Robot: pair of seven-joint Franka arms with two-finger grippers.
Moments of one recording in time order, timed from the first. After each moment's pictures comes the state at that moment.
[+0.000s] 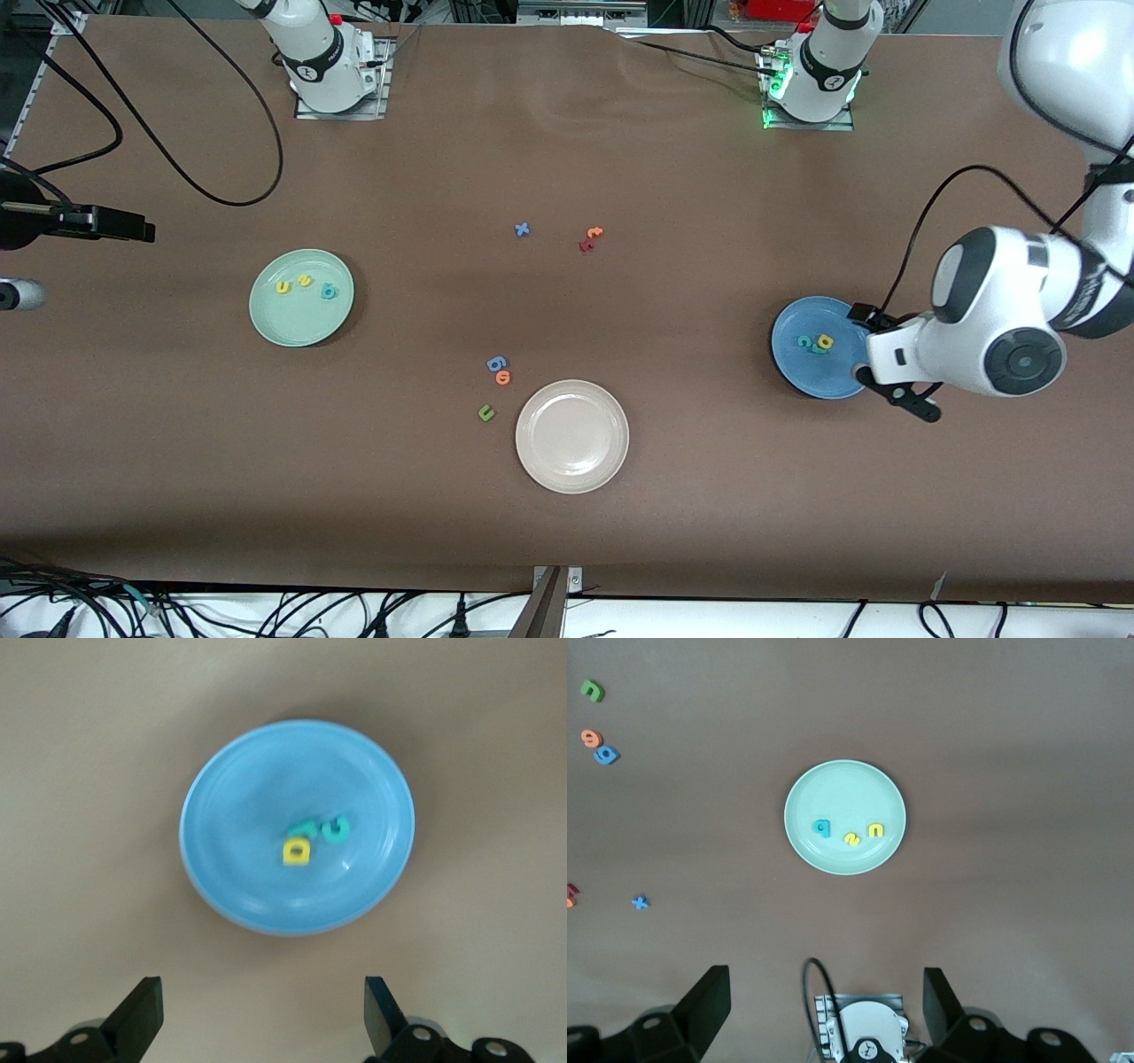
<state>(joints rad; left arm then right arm) 0.19 0.57 -0.34 -1.42 0.26 1.56 0.32 0.09 0.43 -0.14 -0.96 0.08 1.11 0.04</state>
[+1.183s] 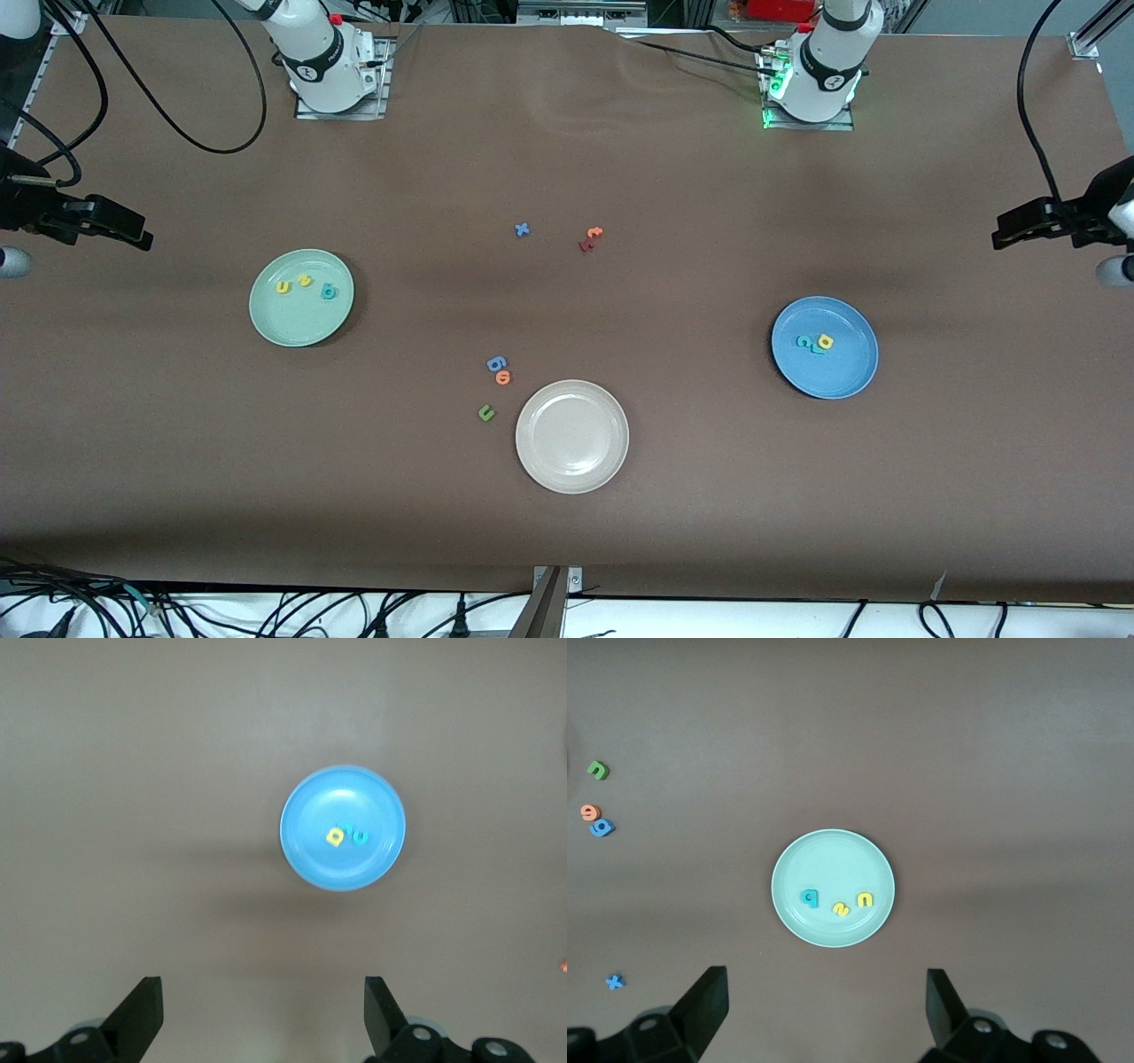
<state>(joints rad) 0.03 0.13 0.02 -1.44 0.03 1.48 0.02 0.08 0.10 -0.11 -1.52 0.02 1.58 0.04</state>
